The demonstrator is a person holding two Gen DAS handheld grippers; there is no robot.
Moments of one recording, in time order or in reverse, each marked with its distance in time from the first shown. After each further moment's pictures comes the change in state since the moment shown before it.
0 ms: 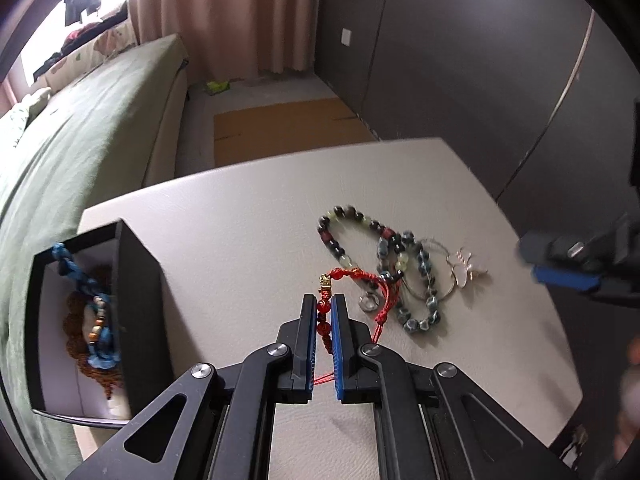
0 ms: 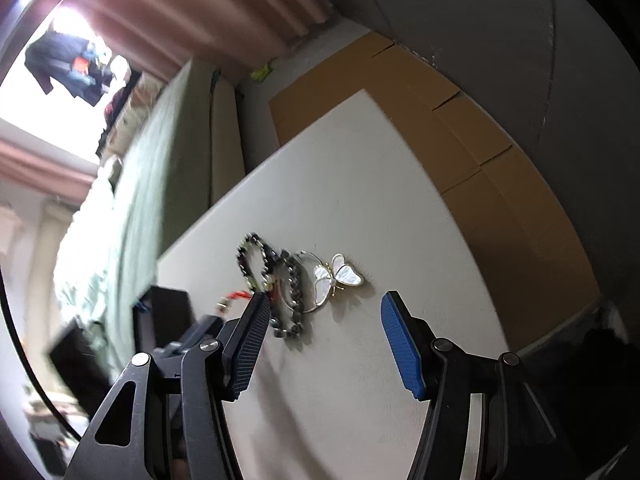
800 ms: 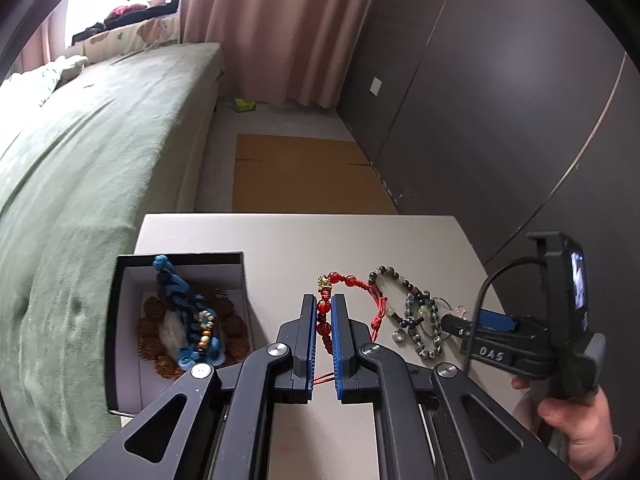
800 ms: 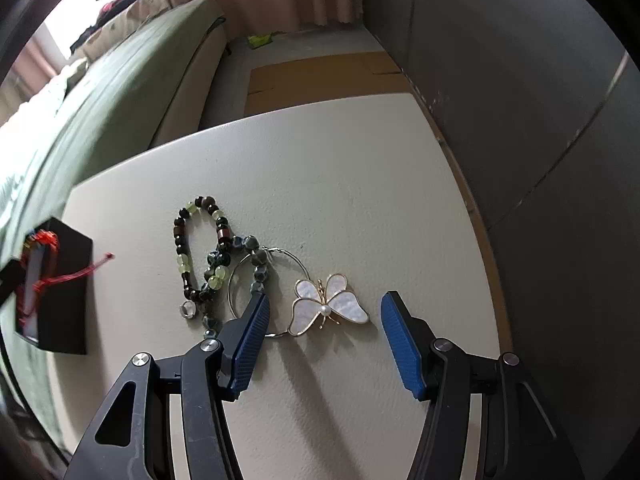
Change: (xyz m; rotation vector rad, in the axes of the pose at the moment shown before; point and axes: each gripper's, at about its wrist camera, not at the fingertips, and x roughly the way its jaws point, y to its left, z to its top) left arm -0.071 0.072 0.006 -0.174 -0.130 -0.060; right arm 0.047 0.045 -0.003 -0.347 -0.007 -0.356
